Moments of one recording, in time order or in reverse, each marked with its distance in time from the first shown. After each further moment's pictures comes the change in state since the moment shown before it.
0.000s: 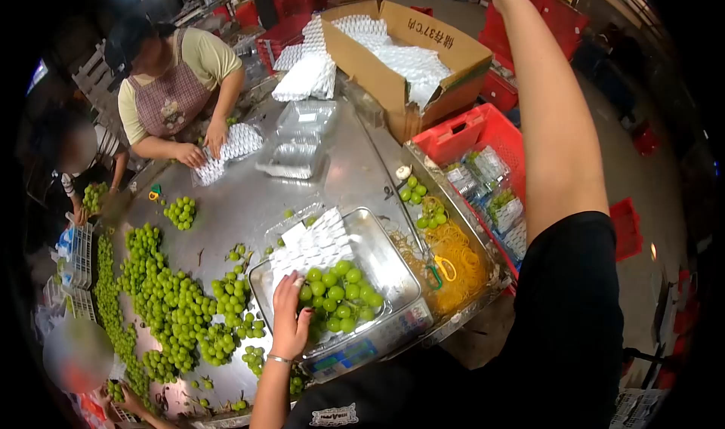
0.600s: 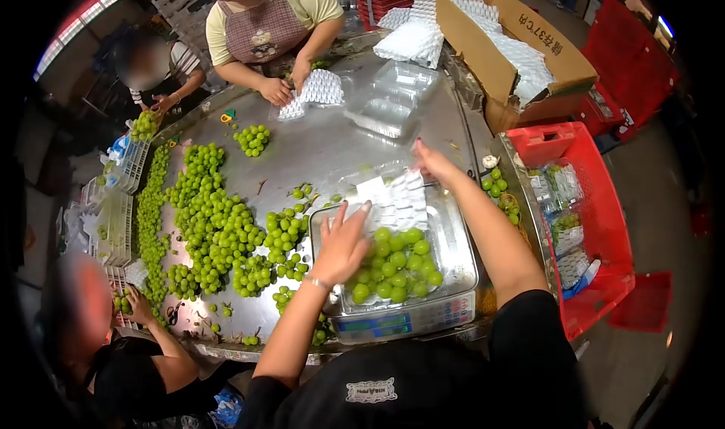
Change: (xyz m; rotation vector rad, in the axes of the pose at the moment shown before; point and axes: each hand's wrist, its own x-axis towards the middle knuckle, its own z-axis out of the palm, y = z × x) left_hand 0.034 -0.015 -0.011 0.224 -0.022 -0.130; right_hand -0.319 0.217 0.187 0.083 -1.009 0.776
